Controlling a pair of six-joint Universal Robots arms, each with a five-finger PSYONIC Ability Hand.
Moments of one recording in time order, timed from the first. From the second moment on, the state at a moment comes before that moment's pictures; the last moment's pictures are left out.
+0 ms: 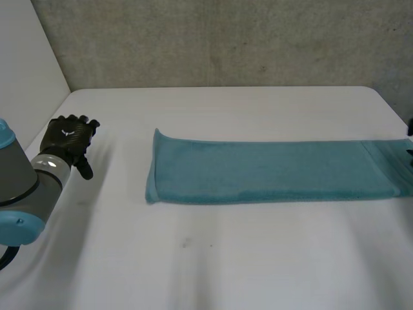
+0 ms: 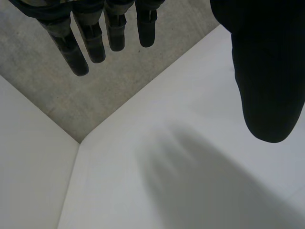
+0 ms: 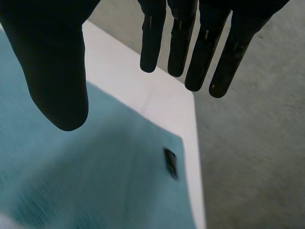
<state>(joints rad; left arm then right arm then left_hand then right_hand) 4.57 -2.01 -1.63 3.47 -1.50 3.58 1.32 -1.04 1.35 -0.03 1.27 2.69 0.20 0.21 0.22 0.21 0.05 0.48 0.54 0.54 0.54 0.37</state>
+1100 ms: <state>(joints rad) 4.55 -2.02 -1.63 3.47 -1.51 3.58 1.15 -0.79 1.27 -0.06 1.20 2.43 0.20 0.21 0.22 0.21 0.05 0.56 0.64 0.65 0.65 0.46</state>
